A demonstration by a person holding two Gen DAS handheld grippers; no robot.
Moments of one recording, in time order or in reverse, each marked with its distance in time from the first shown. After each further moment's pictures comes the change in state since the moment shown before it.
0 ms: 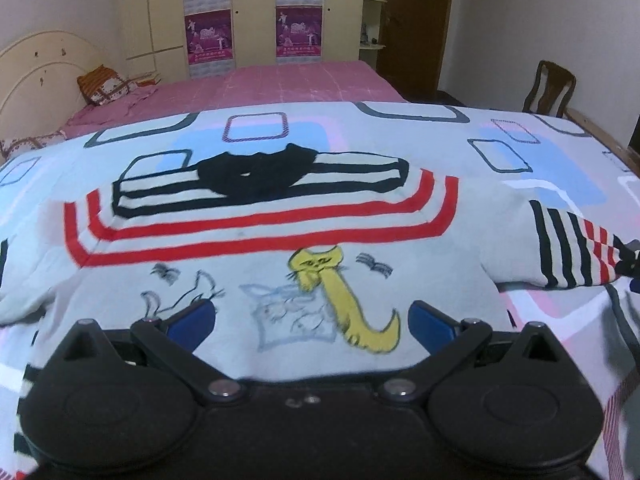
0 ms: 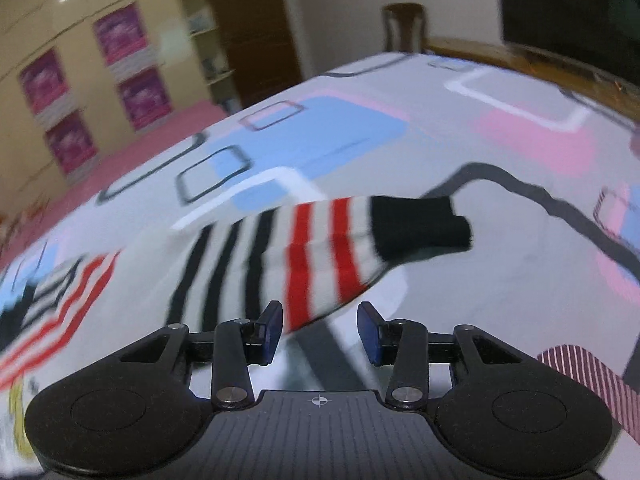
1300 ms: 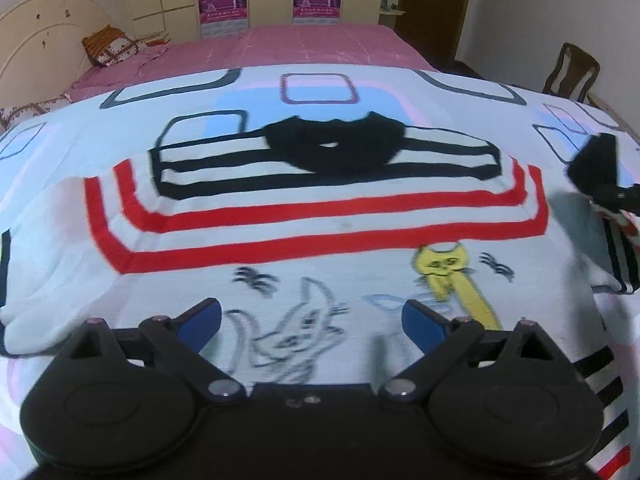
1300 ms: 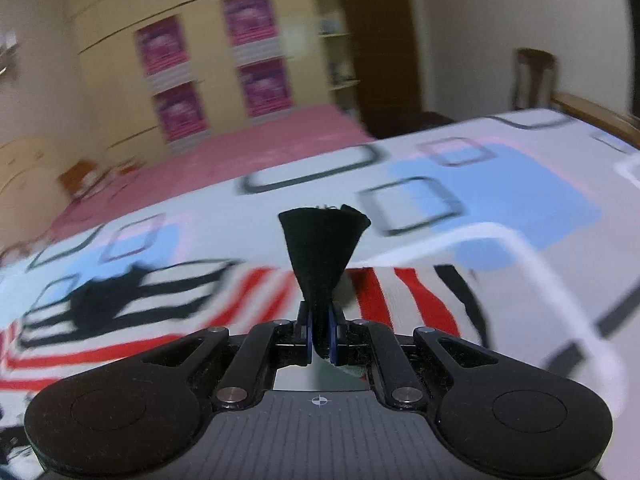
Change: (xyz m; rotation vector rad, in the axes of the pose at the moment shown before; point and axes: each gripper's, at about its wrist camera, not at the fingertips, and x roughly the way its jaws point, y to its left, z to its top) left arm 0.051 0.104 0.019 -0.038 0.128 0.001; right arm -0.015 0.193 -0.036 -0.384 -0.017 0.293
